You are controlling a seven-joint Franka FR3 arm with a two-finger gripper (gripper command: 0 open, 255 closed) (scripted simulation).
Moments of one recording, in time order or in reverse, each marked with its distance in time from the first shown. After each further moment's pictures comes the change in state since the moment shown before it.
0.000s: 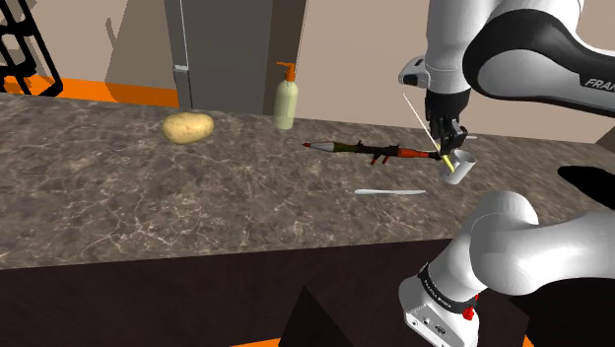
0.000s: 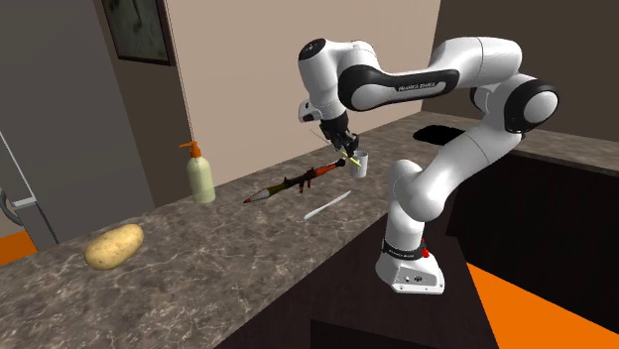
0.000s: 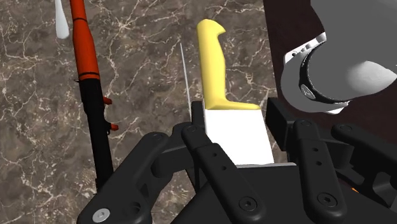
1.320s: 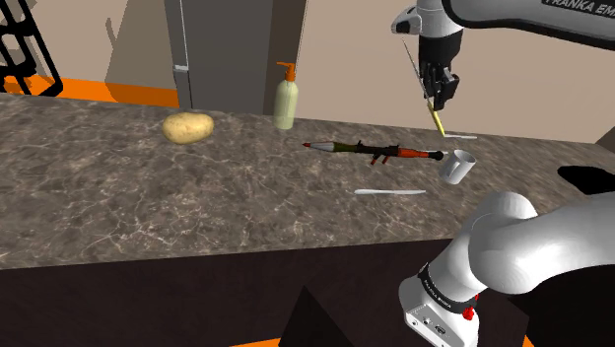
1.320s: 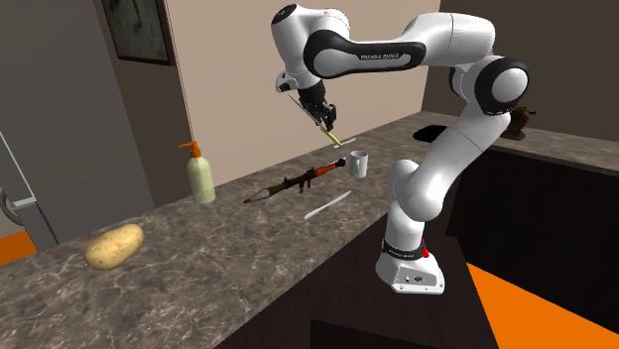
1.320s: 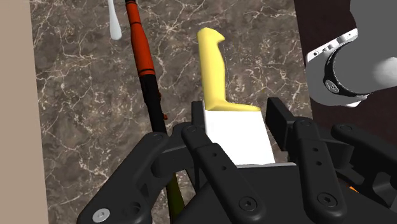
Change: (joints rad) arm -0.042 0.249 -0.070 0.318 -0.087 -0.027 -0.113
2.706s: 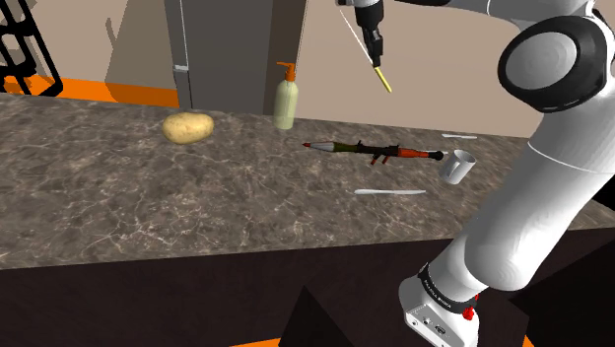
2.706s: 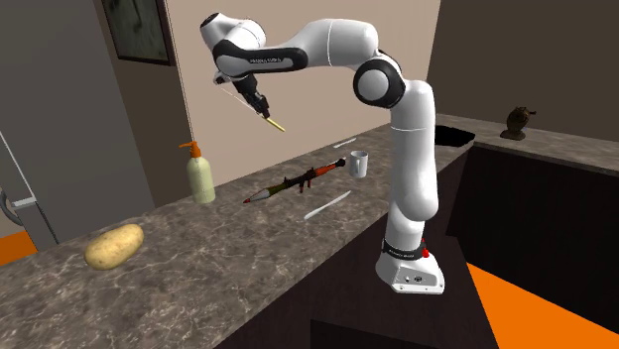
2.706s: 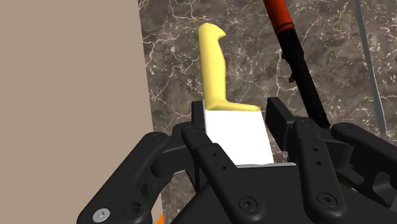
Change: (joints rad) arm -0.099 0.795 -0.179 0.774 -0.019 0.147 -0.240
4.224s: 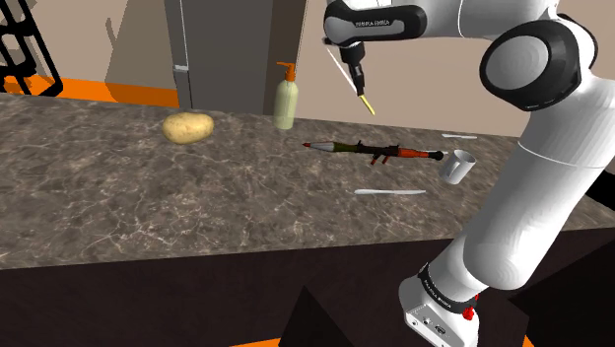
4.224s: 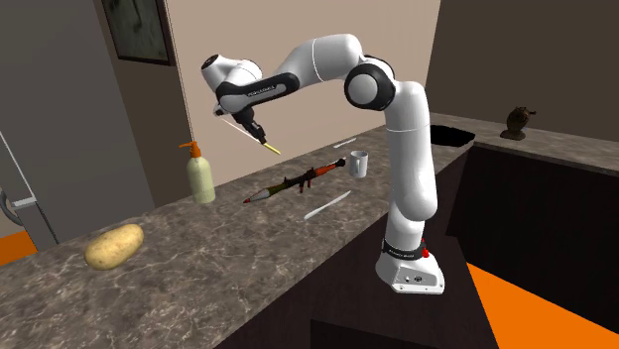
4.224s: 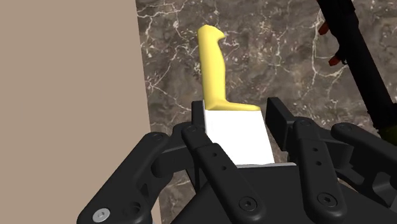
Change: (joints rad) arm -0.028 0.064 -0.008 -0.186 0.014 0.238 0.085
